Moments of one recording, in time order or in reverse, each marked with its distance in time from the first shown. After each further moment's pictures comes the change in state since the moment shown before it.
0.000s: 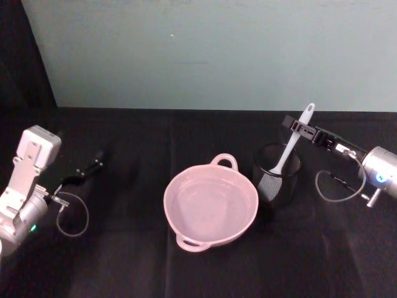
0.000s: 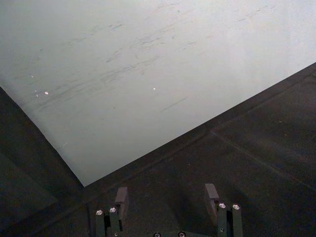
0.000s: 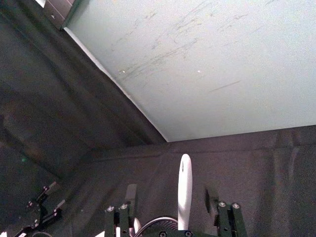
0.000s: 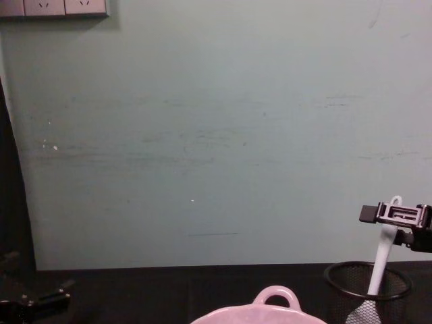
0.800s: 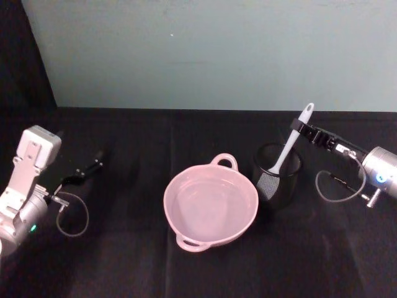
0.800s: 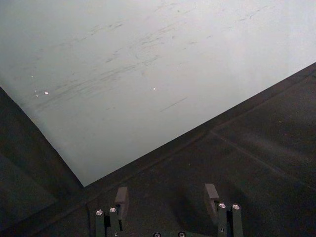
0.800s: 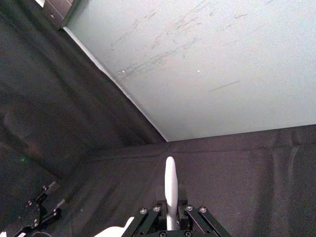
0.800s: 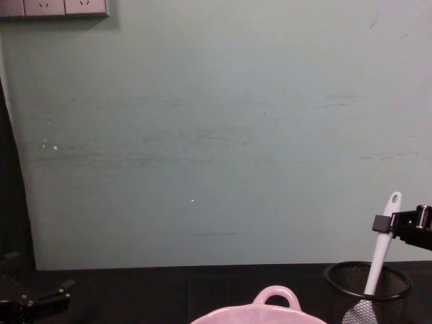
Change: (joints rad) left arm 0.000 0.000 0.000 0.000 0.000 0.000 0.000; right arm -0.002 0.000 0.001 -0.001 -0.001 0.001 -0.001
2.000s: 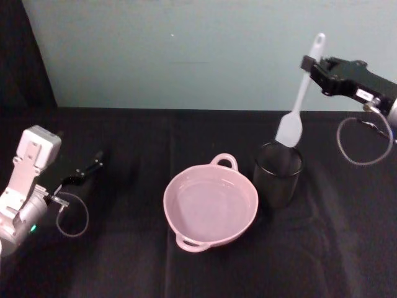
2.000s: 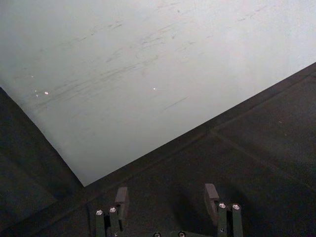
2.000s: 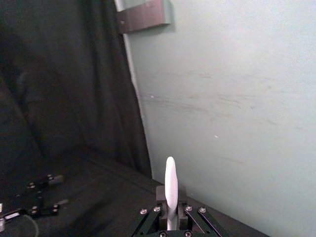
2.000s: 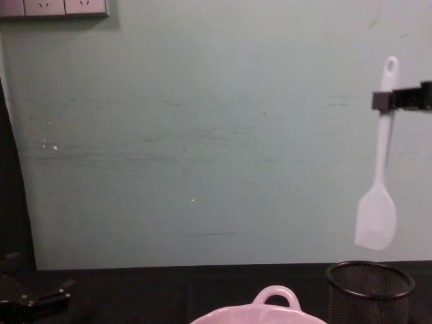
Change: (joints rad) left arm 0.000 0.000 0.000 0.000 0.000 0.000 0.000; right arm 0.011 0.173 0.037 -0.406 -0.250 -0.033 -0.074
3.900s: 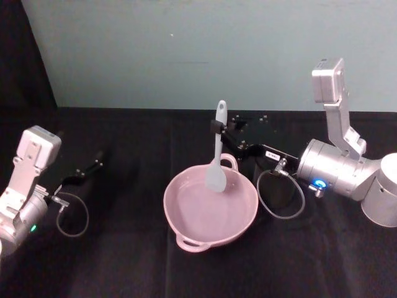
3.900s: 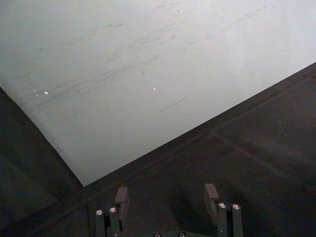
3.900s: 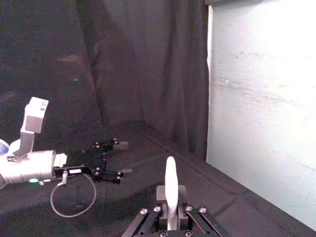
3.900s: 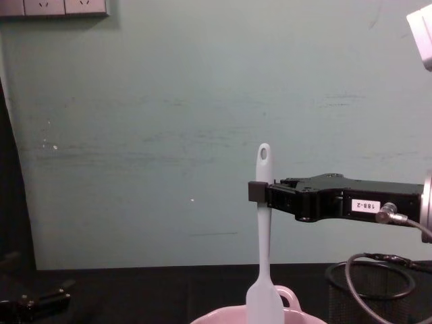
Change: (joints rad) left arm 0.000 0.000 0.000 0.000 0.000 0.000 0.000; right arm 0.001 -0.212 -0.184 0.150 -0.250 -0.199 0.171
